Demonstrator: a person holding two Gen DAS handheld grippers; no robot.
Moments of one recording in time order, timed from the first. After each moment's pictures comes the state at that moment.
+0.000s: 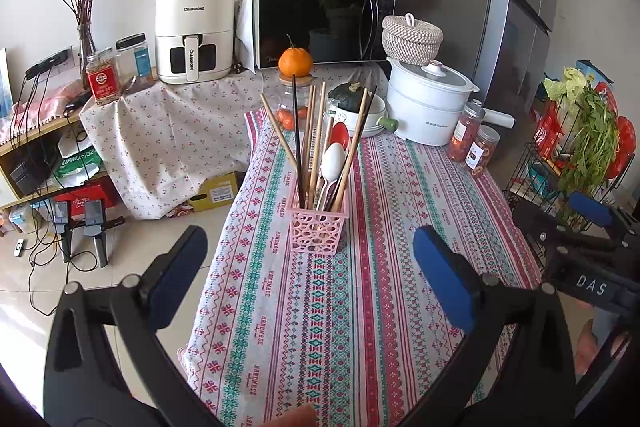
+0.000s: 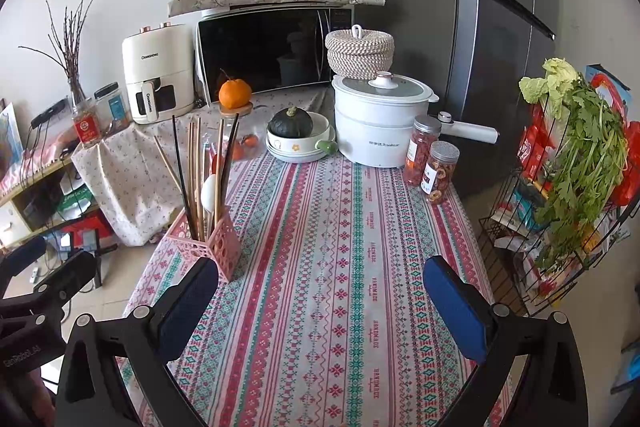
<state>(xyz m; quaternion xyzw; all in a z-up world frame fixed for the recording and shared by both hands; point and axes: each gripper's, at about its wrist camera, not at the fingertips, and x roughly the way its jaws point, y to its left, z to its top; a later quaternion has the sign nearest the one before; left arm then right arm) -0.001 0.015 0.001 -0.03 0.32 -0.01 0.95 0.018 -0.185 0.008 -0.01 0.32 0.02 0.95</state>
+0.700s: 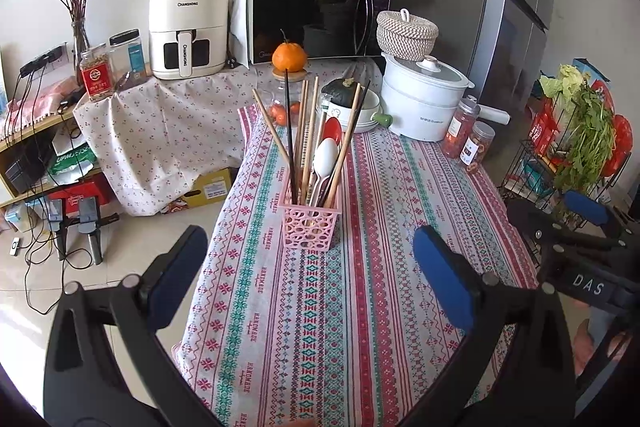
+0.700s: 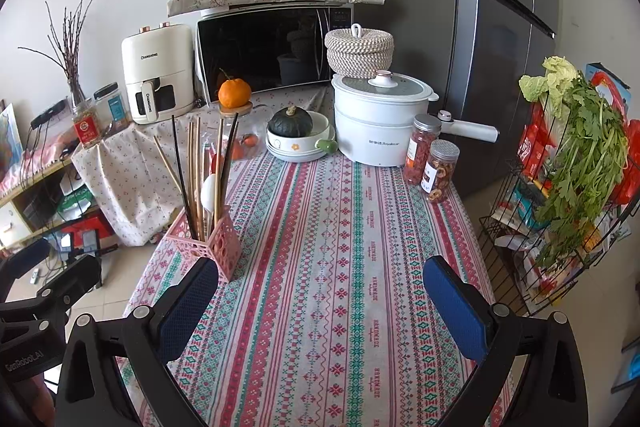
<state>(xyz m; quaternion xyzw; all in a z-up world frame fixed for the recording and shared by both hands) 0.001 0.009 -0.002 -0.04 0.33 -0.02 0.94 0.018 -0.185 0.007 -0.01 0.32 0.02 0.95</state>
